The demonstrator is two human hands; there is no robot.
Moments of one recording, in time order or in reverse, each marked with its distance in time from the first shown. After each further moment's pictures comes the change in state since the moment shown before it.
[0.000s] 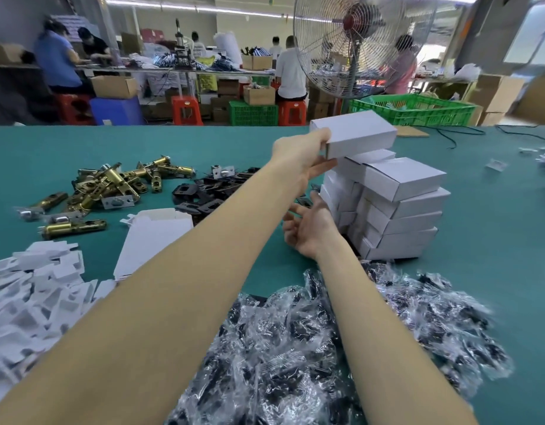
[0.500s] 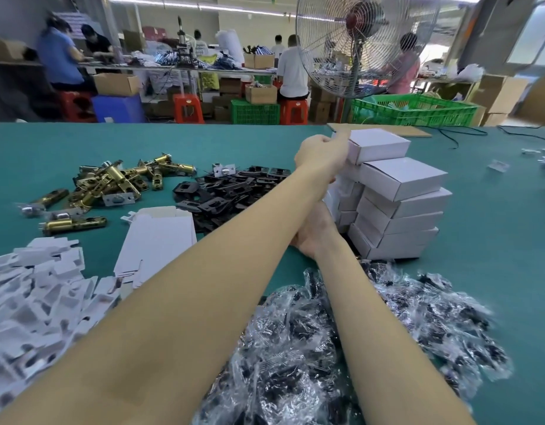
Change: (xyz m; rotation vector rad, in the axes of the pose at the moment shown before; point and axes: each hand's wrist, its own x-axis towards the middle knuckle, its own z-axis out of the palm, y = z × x) left_hand 0.016 -0.022 0.025 0.477 0.097 0.152; right_hand 0.003 0.001 0.001 -0.048 -0.014 -0.081
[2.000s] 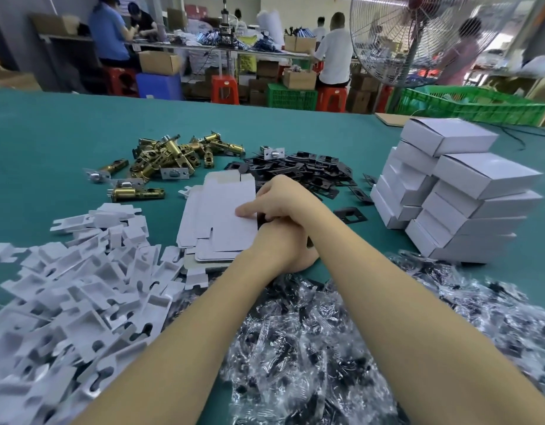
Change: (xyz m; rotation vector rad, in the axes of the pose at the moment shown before) left_hand -0.051 -0.134 -0.130 1.272 -0.266 0.090; right_hand -0.011 0.029 0.129 -1.445 -0.226 -0.183
